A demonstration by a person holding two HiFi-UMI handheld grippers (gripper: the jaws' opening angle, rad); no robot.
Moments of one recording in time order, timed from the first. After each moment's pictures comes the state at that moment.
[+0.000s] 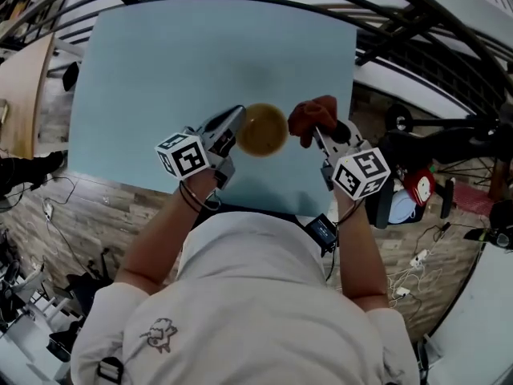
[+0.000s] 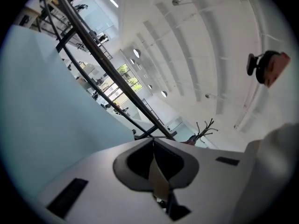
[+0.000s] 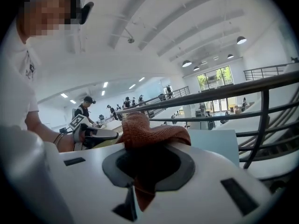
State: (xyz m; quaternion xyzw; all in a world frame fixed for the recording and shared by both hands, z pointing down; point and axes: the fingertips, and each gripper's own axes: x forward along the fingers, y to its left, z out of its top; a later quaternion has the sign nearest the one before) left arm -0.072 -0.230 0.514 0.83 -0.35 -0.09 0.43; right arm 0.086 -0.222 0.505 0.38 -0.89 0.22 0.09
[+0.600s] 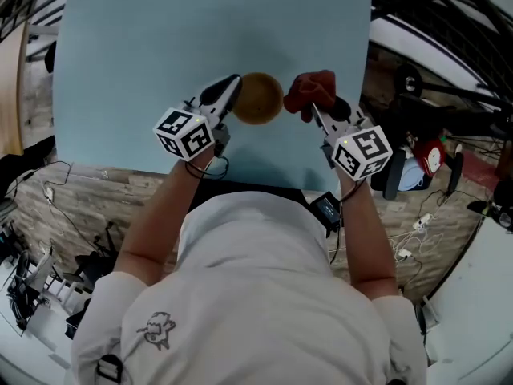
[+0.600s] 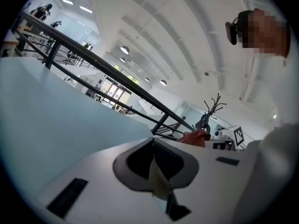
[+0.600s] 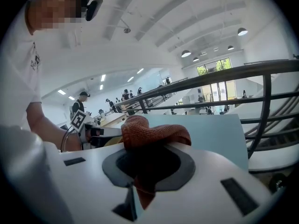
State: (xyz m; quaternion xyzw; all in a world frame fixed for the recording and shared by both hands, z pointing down) left arm -0.077 -0.252 0.601 0.86 -0.37 0.01 0.35; right arm 0.073 -0.226 0.587 0.37 -0.89 0.25 0.13
